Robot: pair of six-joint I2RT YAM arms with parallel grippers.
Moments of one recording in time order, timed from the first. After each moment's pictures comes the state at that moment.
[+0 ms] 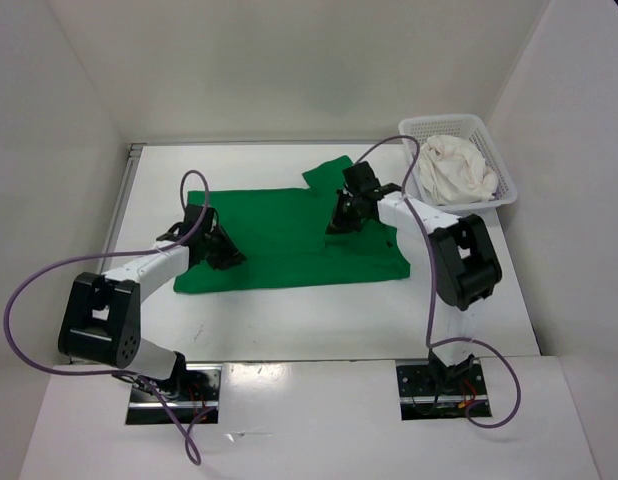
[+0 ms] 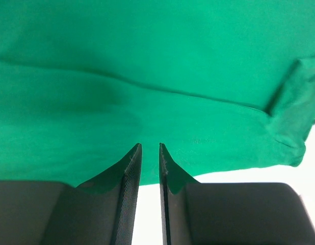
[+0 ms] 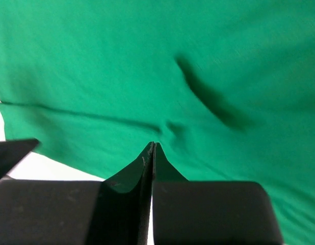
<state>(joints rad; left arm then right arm) -0.17 1.45 0.76 -0.27 0.19 -0.82 0.44 1.90 1.37 -0.42 -0.22 0.65</state>
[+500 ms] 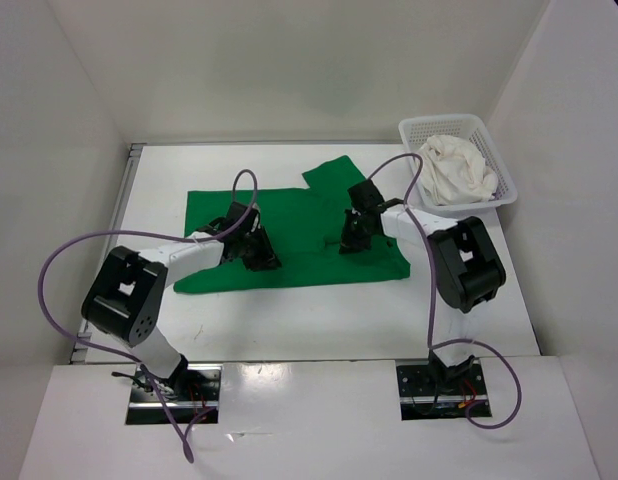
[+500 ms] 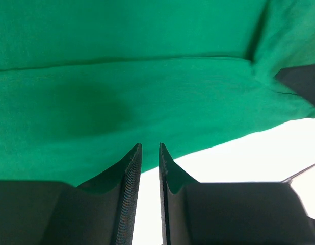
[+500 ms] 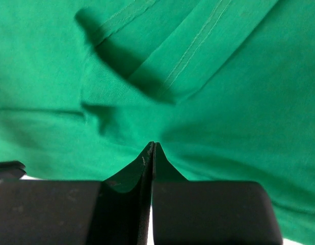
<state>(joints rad) -0.42 1.62 0.90 -0.24 0.23 -0.79 0.42 1.84 1.17 -0.41 -0.14 0.64</state>
